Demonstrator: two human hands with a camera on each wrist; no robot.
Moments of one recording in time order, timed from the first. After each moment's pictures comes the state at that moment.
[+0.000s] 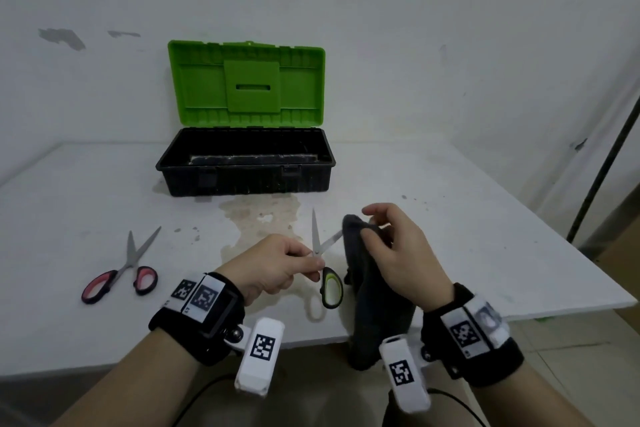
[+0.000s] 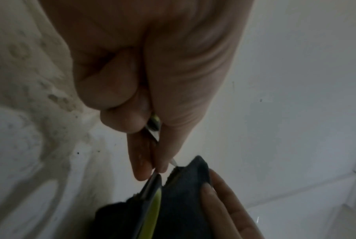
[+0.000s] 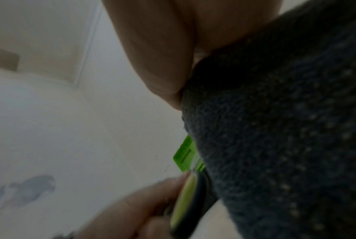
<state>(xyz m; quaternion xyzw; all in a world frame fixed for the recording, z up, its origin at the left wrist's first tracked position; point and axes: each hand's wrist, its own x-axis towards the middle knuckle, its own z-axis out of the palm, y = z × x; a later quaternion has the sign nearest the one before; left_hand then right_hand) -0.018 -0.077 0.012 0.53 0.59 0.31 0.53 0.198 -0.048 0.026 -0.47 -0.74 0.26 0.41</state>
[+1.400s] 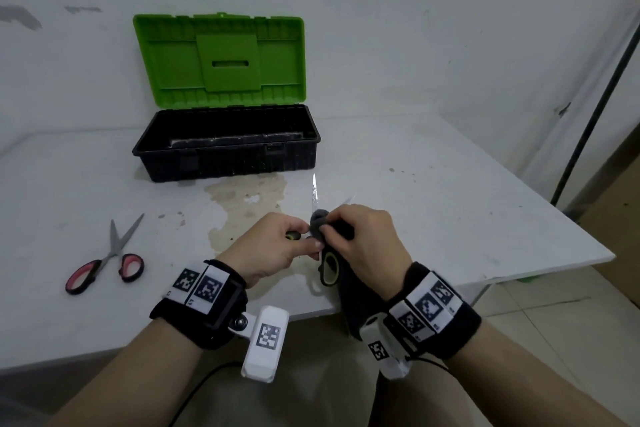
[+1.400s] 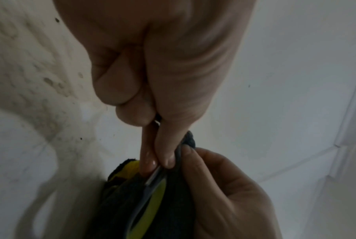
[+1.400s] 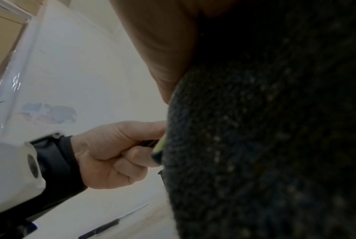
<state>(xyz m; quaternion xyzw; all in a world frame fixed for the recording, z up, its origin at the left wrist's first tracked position) -0.004 -0.078 0.005 0.61 0.56 0.33 0.45 0.175 -0.058 0.005 -0.45 -0.81 0.12 0.35</state>
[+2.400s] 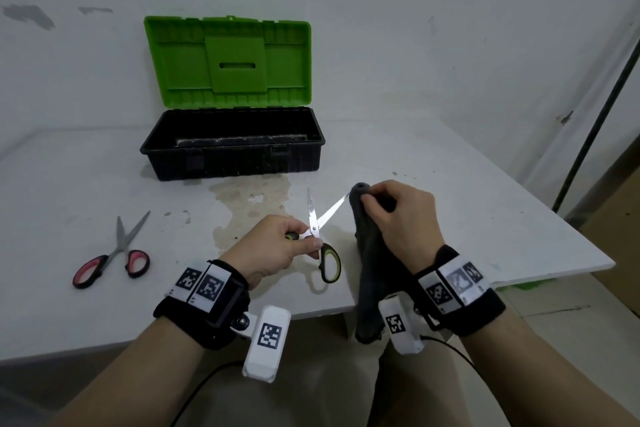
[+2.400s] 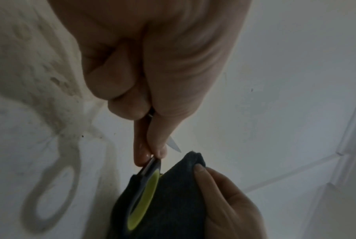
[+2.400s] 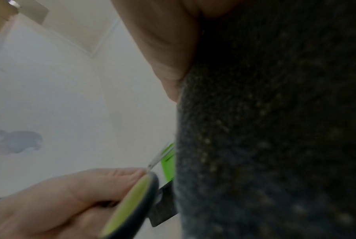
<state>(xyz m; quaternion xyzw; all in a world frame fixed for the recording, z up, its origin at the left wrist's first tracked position) -0.004 -0.084 0.007 0.57 0.58 0.34 0.47 0.206 -0.038 0.028 -0.53 -0.73 0.12 0.40</state>
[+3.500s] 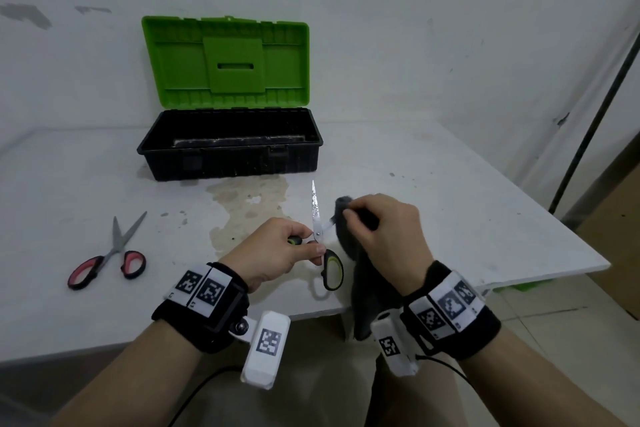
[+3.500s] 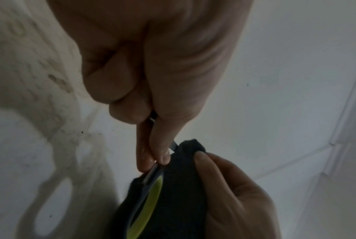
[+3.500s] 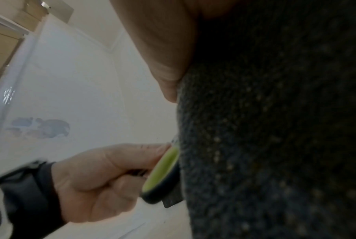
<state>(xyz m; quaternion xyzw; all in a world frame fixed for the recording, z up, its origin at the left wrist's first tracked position) -0.002 -0.082 0.003 0.61 0.57 0.33 0.45 0.194 -0.062 0.024 -0.47 -0.79 0.07 0.39</state>
